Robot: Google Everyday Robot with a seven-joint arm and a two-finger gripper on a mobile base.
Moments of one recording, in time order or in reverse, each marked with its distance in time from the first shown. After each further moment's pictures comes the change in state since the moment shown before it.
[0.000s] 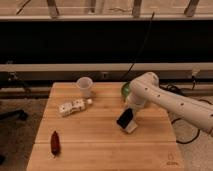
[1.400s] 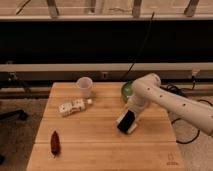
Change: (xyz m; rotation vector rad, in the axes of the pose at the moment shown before) arm -0.008 0.016 0.007 -0.027 -0.066 0.020
